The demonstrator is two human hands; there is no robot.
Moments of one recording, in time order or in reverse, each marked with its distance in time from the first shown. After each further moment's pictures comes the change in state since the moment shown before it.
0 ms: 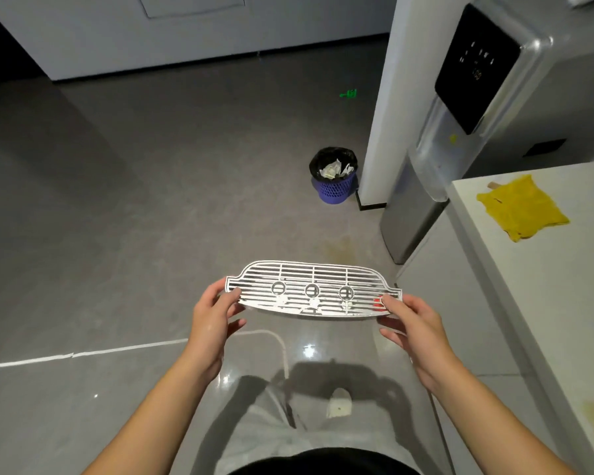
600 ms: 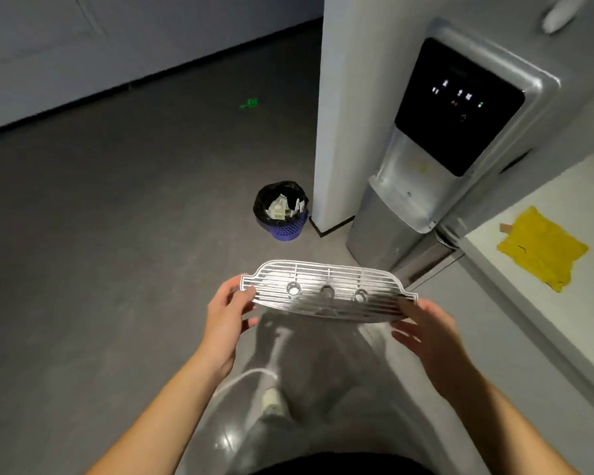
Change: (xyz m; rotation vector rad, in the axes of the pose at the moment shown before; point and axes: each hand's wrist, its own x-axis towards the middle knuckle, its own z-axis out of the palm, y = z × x) left_hand 0.369 0.180 0.092 0.154 -0.425 -0.040; right_hand 0.203 -0.130 0.144 0.292 0.369 -0.032
